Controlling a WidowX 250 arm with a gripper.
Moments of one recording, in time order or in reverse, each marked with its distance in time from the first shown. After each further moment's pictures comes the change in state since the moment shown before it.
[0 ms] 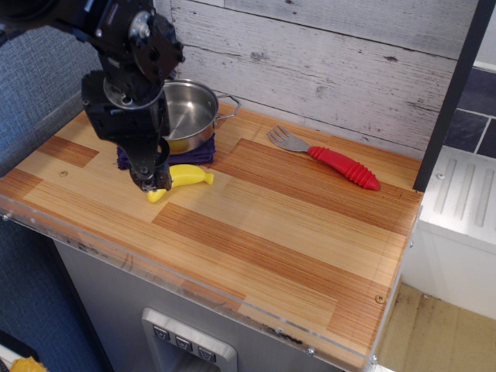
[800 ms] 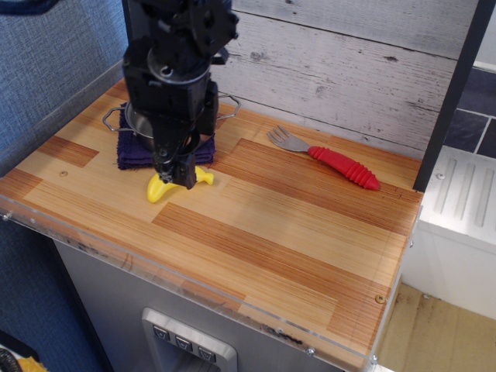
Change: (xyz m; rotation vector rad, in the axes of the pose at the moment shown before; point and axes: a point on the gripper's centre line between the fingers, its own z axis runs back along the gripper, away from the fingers) arm -0.032 0.011 0.029 0.082 0.018 -0.340
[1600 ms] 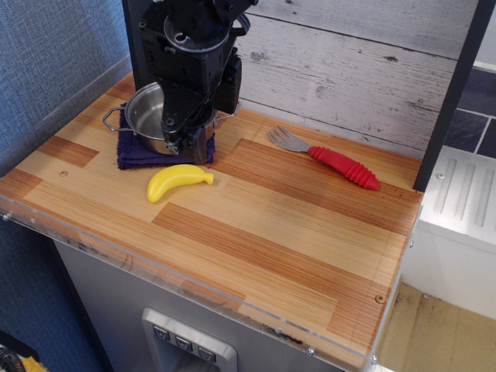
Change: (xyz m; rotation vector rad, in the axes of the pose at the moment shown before) arm -0.013 -0.016 0.020 -0.031 0.007 -0.190
